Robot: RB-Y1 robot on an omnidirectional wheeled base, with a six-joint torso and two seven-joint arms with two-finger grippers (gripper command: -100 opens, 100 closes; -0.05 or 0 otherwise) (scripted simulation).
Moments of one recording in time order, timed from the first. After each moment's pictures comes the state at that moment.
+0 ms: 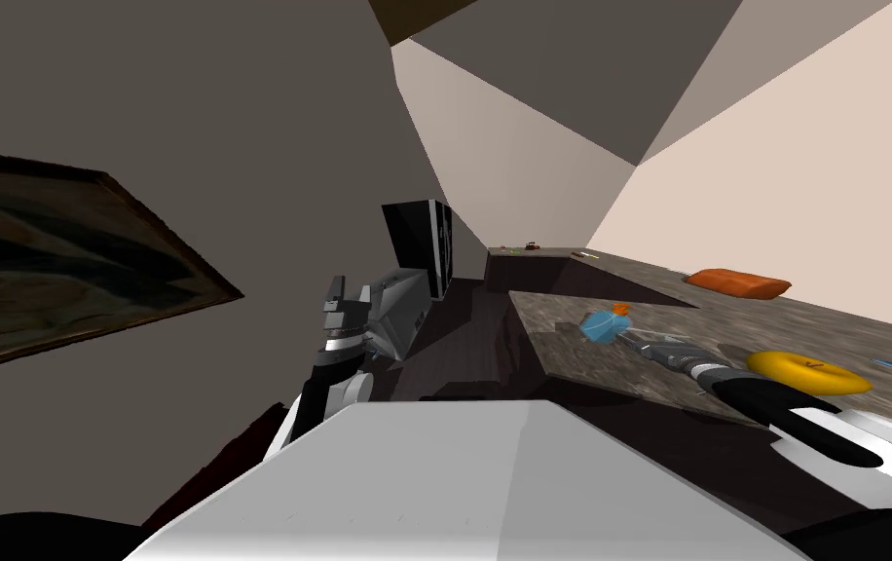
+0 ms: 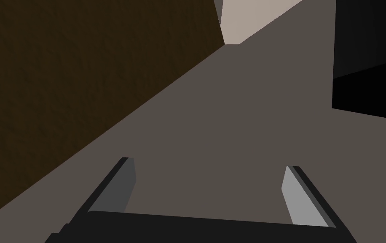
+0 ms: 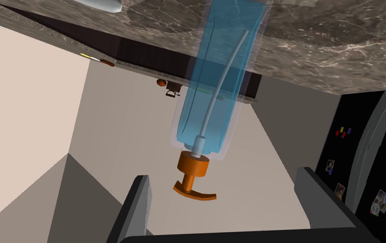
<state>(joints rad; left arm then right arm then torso) 0.49 0.05 0.02 -2.37 -0.02 -0.44 0.03 0.67 -1.07 -0.37 -1.40 0.21 -0.13 0.48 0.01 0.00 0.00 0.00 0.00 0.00</state>
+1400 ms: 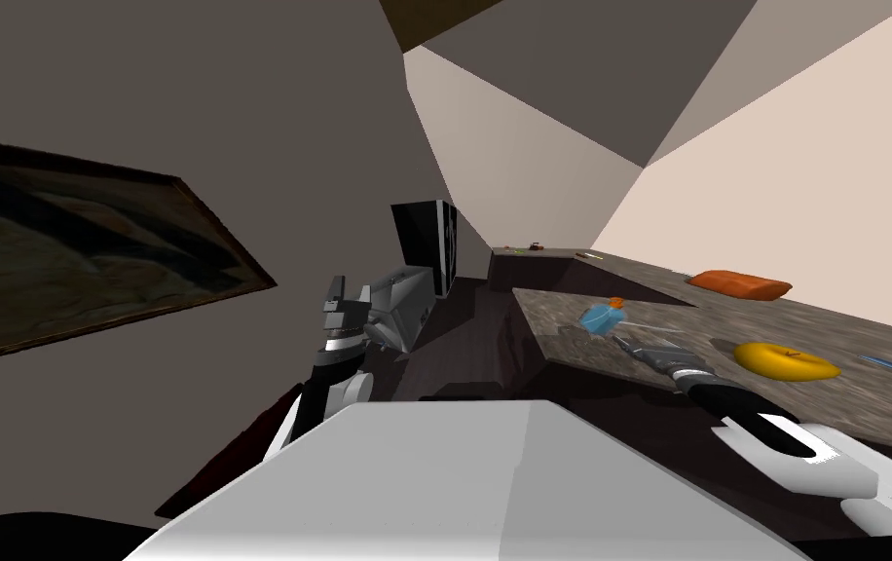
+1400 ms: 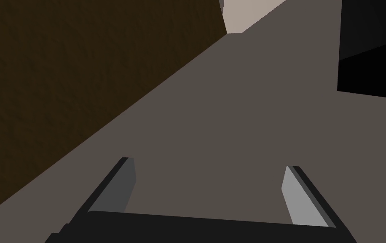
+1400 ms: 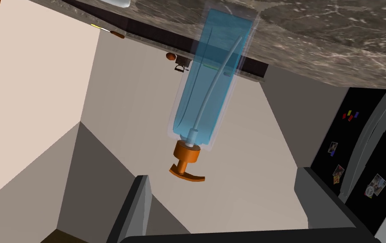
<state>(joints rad) 0.49 0.05 0.02 -2.37 -0.02 -0.44 0.03 0.39 -0.88 -0.41 -1.08 0.21 -0.32 0.80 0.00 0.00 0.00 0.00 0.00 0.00</state>
